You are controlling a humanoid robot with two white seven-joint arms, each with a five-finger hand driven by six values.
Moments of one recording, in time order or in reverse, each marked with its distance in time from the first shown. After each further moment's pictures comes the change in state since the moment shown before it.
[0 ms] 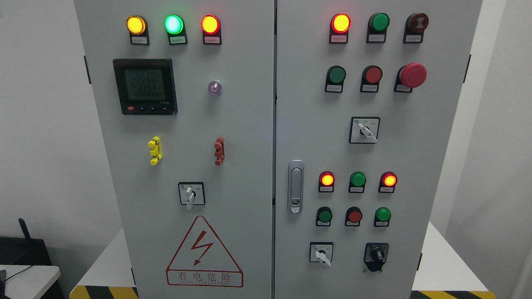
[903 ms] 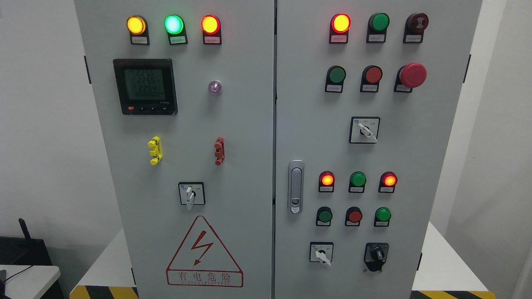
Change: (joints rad) left arm 0.011 0.013 0.019 -0.005 0.003 -0.015 -0.004; right arm 0.000 0.000 0.000 0.000 0.000 0.000 0.000
